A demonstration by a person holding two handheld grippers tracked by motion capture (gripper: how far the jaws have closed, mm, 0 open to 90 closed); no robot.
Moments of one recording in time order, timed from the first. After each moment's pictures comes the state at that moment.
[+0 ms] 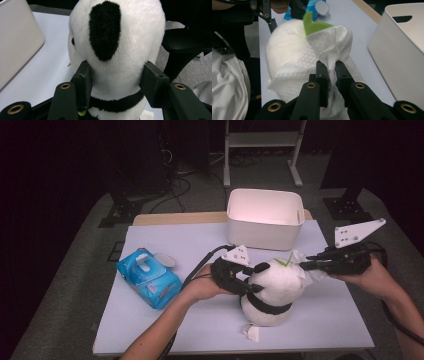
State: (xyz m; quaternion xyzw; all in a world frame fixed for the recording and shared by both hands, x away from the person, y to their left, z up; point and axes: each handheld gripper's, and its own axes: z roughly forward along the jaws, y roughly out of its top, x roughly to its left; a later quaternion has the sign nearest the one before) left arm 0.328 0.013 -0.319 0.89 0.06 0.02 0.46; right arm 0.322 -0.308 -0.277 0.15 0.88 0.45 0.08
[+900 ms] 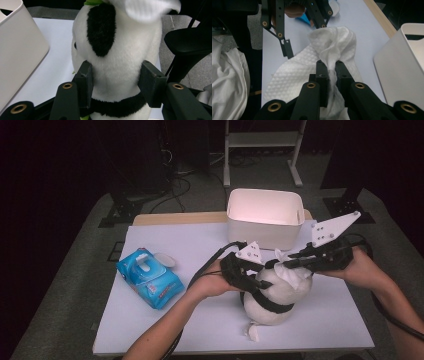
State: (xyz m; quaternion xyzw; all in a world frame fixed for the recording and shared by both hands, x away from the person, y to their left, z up) left arm 0.326 -0.011 -0.305 0.89 0.05 0.04 0.44; right arm 0.319 -0.257 -0.249 0.09 0.91 0.40 0.10
